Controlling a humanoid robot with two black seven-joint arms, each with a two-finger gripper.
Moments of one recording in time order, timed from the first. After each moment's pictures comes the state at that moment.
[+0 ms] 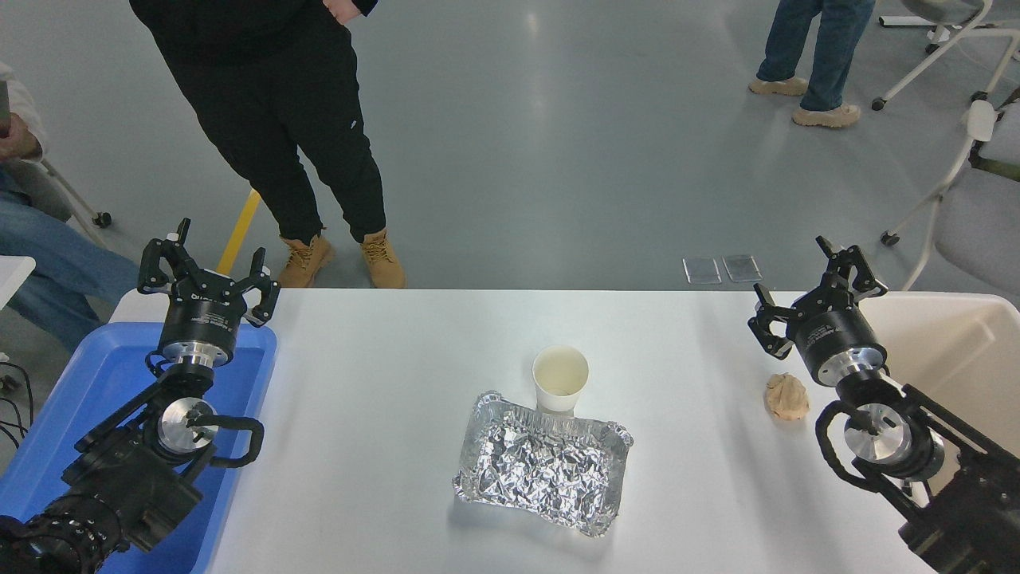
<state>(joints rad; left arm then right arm) -0.61 0.21 -0.90 -0.41 -0.07 -0.54 -0.54 0.43 -0.45 0.80 1.02 -0.04 0.00 0.34</state>
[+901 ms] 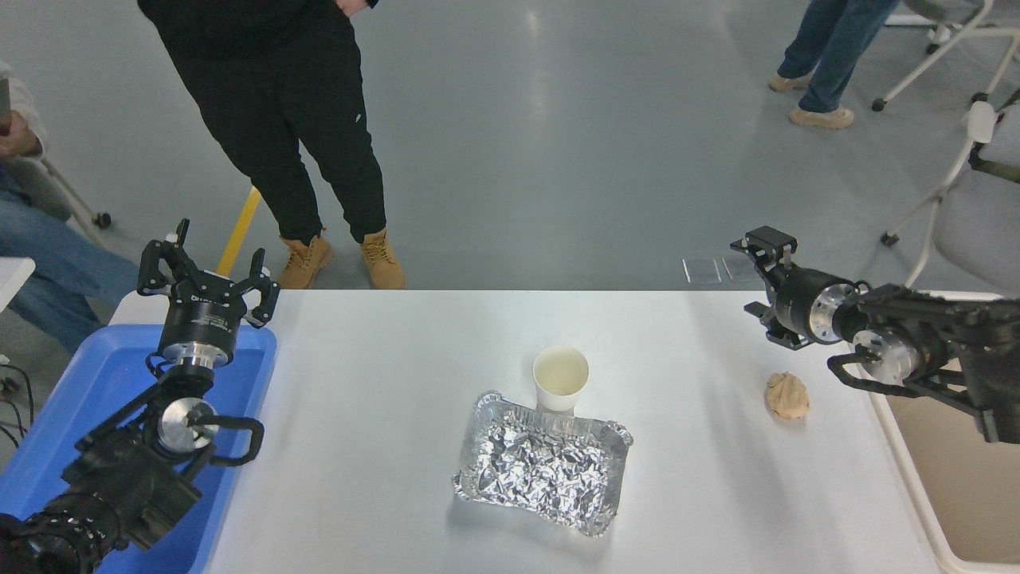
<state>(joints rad) -0.61 0.21 -0.90 -0.40 -0.07 -0.54 -0.54 1.33 -0.50 -0.75 0.93 0.04 -0.04 0.18</state>
